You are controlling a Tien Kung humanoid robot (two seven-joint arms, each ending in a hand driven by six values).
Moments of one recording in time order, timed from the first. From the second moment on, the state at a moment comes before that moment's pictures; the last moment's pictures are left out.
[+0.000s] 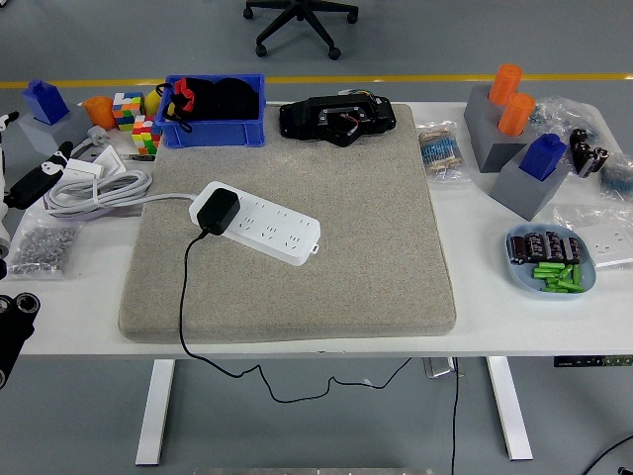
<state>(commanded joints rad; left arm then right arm) -0.24 0.25 -1.51 -1.15 1.92 0.44 0.03 0.08 -0.29 0.99 0.34 -0.70 -0.11 -0.13</state>
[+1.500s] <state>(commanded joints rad) -0.18 0.22 -1.54 -1.16 1.90 0.39 0.07 0.10 -0.30 1.05 0.32 -0.72 -0.11 -0.14</state>
